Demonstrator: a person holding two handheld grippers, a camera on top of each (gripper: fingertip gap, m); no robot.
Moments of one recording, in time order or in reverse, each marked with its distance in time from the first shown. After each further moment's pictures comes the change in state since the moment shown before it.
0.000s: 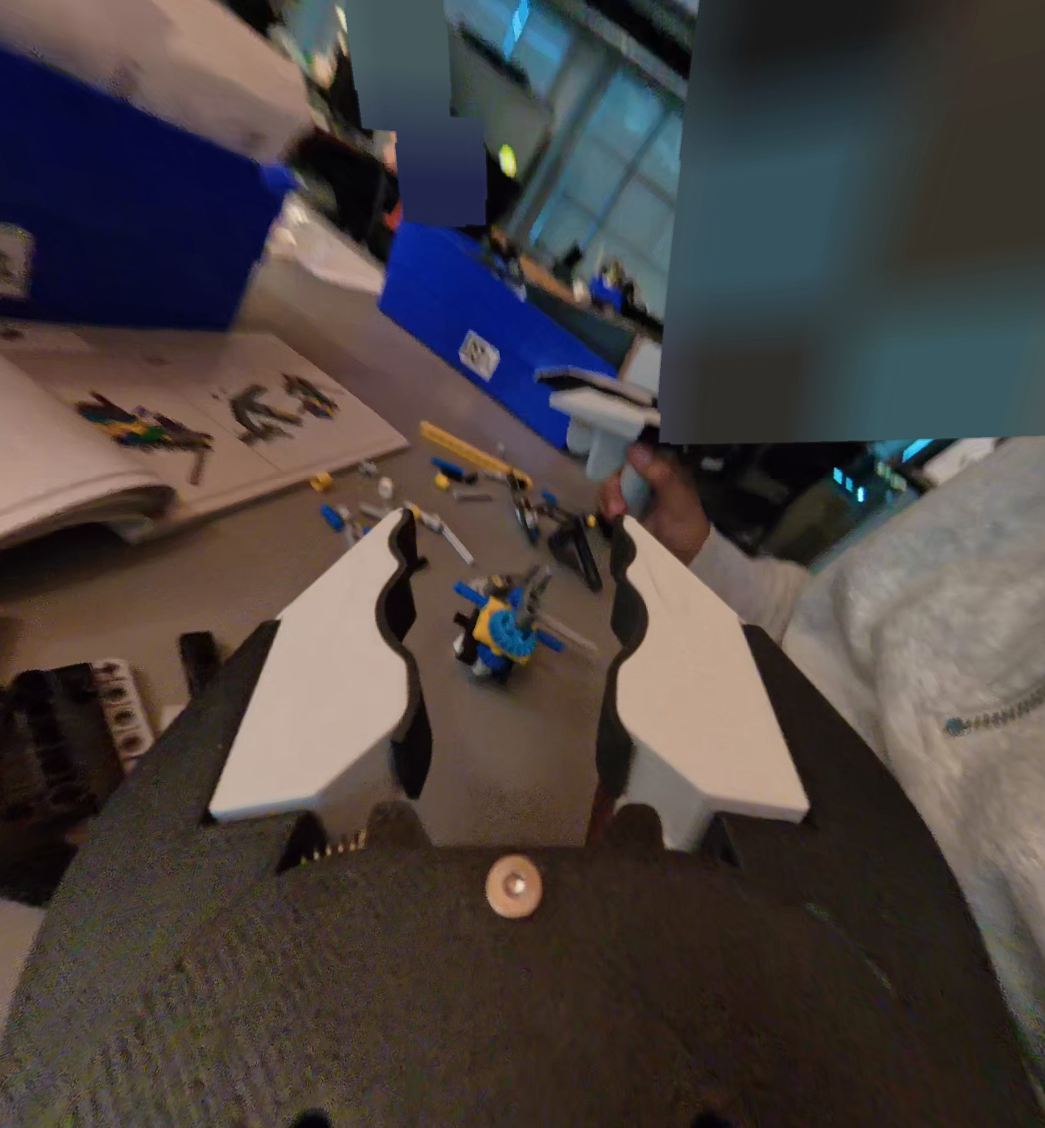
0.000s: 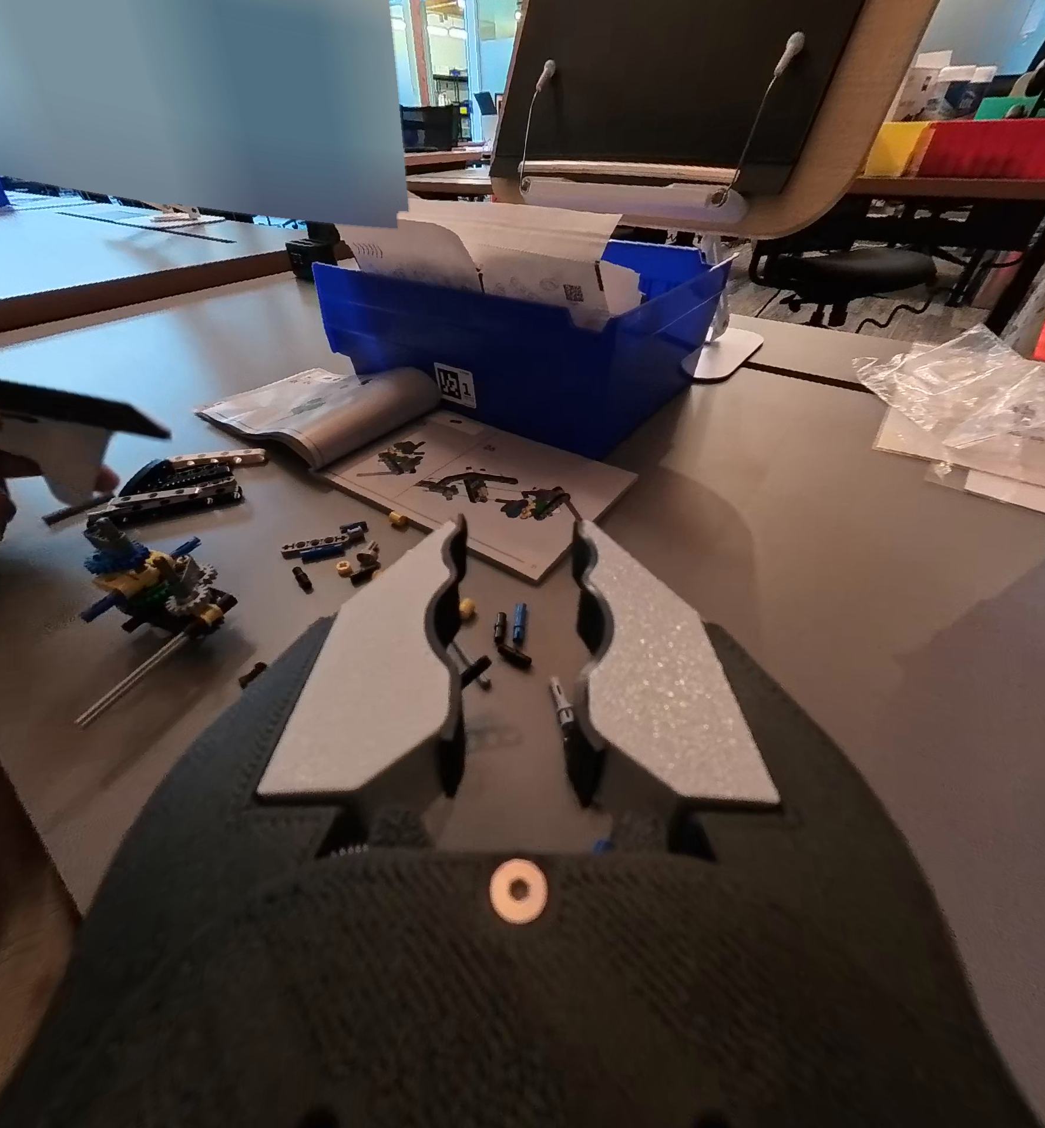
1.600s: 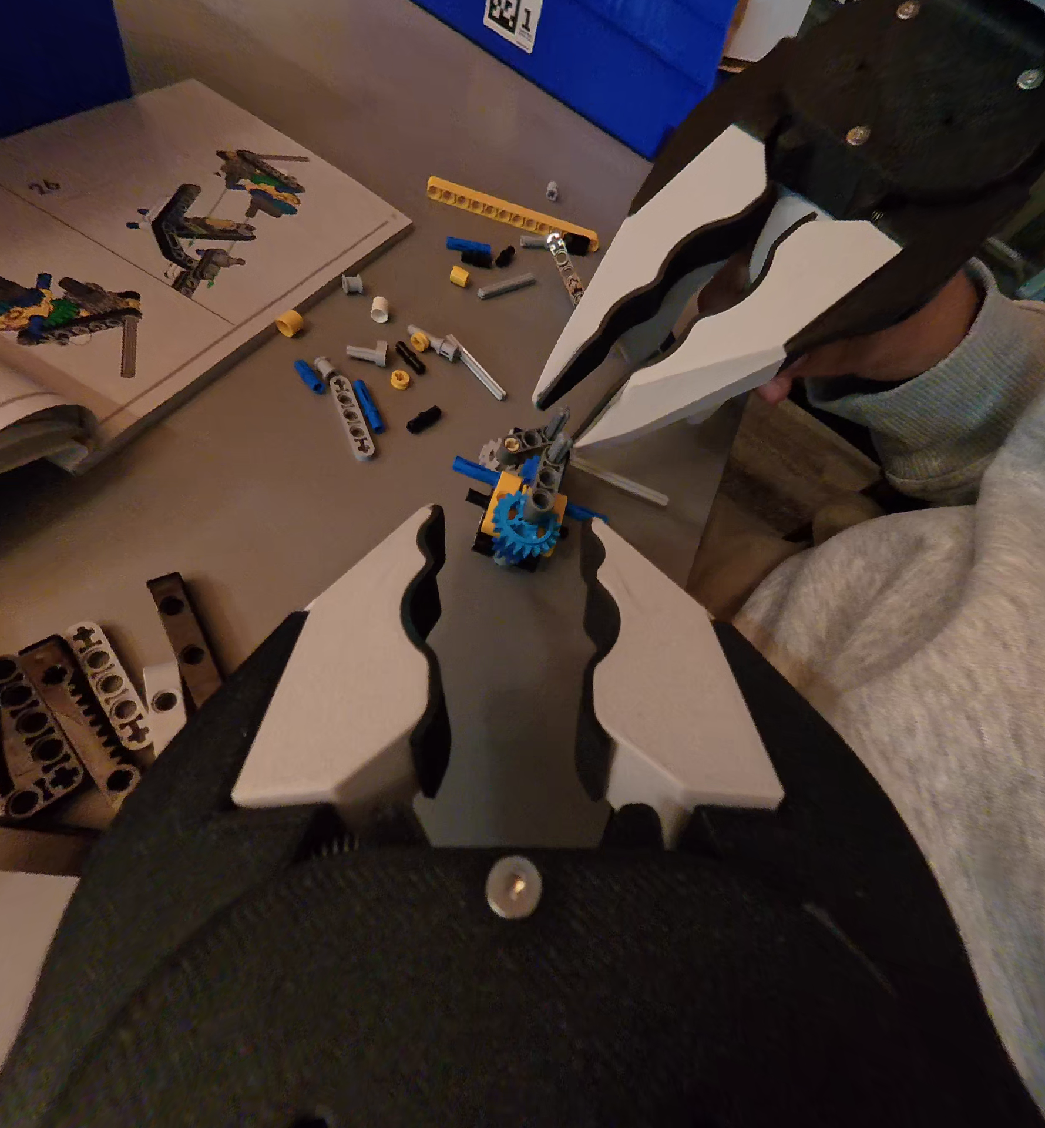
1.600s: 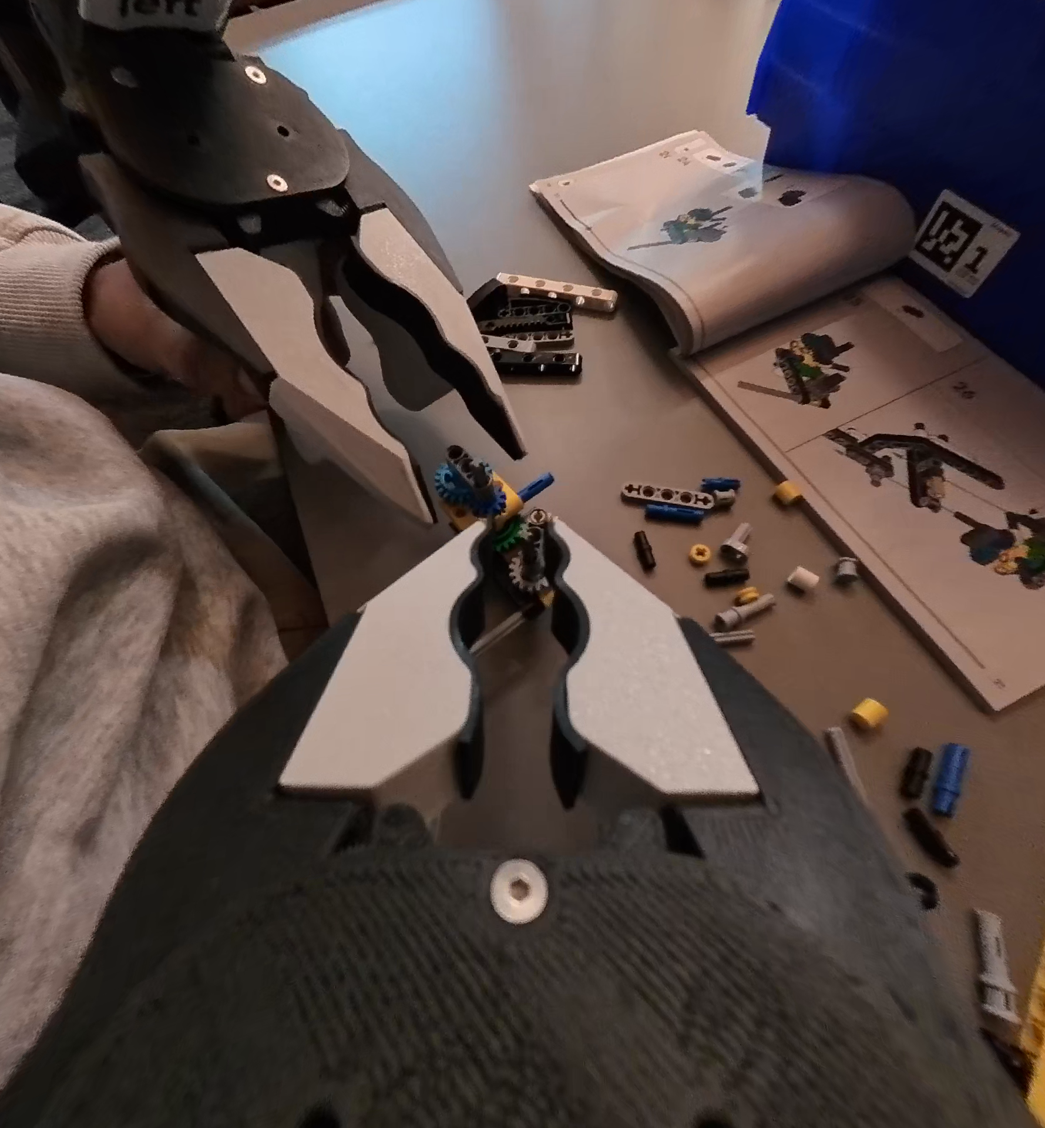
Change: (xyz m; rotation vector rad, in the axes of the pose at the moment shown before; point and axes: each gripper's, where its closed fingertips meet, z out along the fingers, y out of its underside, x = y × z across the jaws) left arm -0.008 0.061 0.012 -0.456 -0.161 0.226; right arm -0.158 0.037 0.034 -0.412 -0.497 -0.116
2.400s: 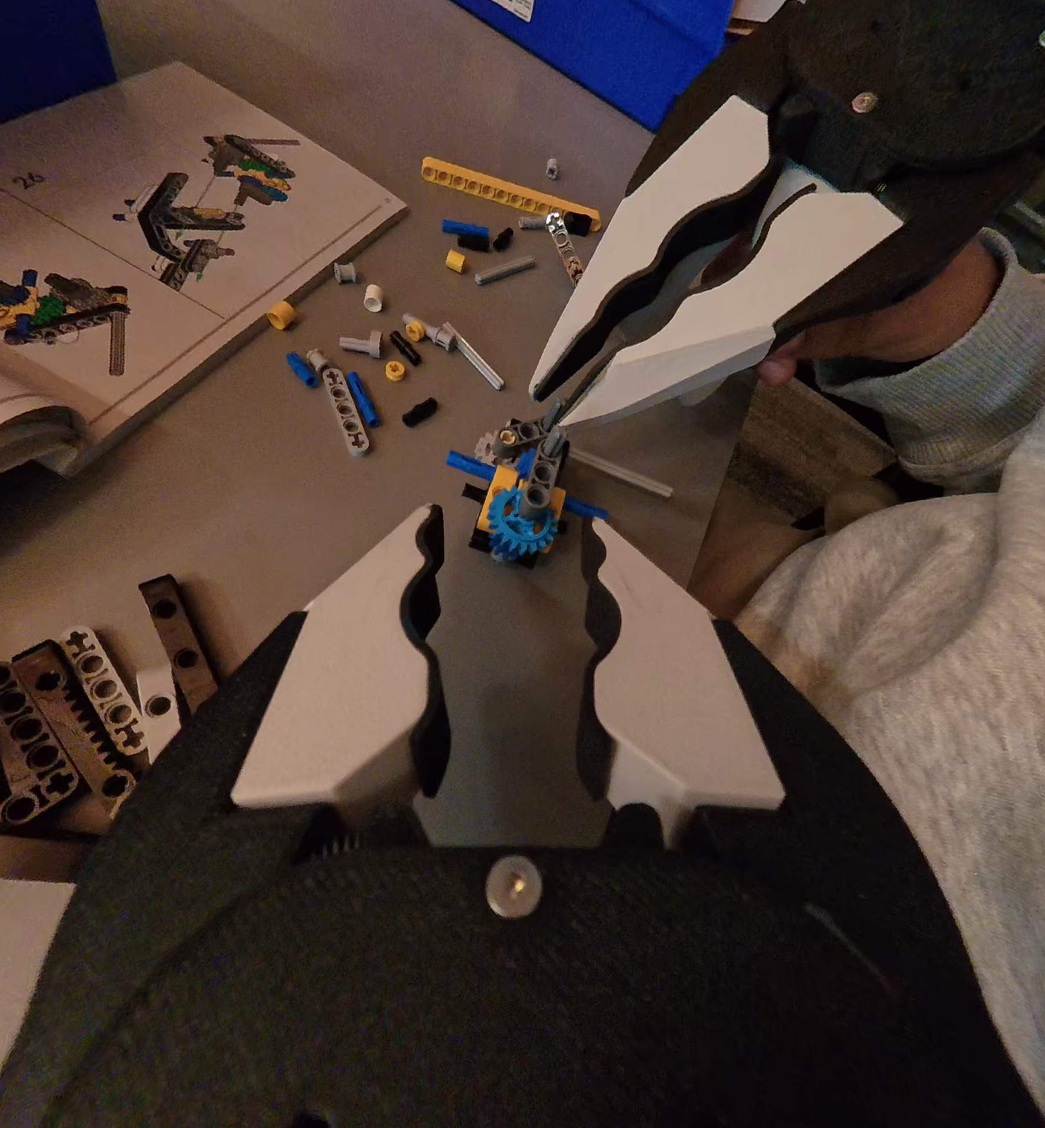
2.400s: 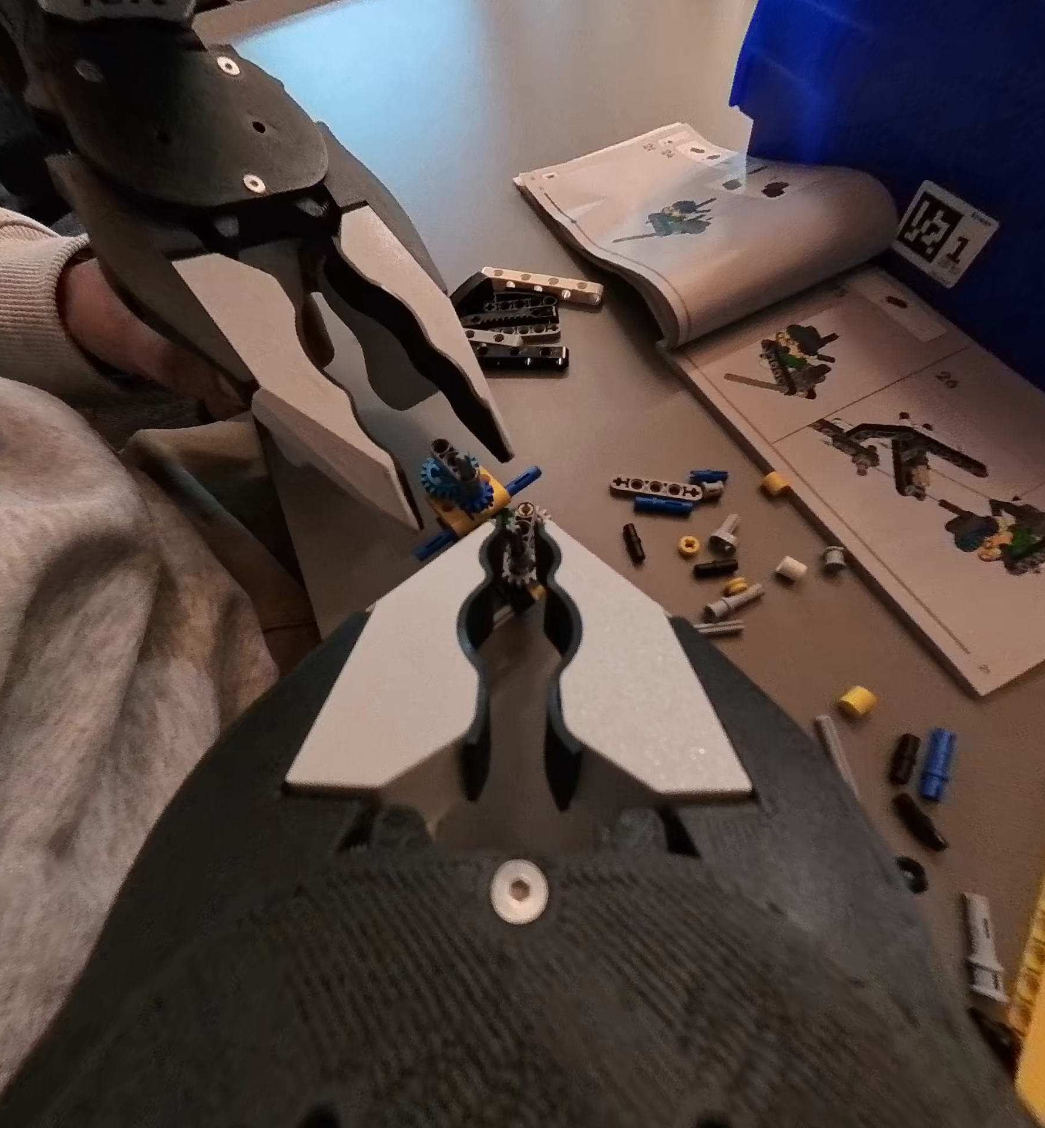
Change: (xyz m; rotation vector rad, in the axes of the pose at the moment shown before) left arm 0.001 0.004 0.003 -0.030 -0.012 0.023; right arm 0.005 0.002 0.001 -0.004 0.023 0.004
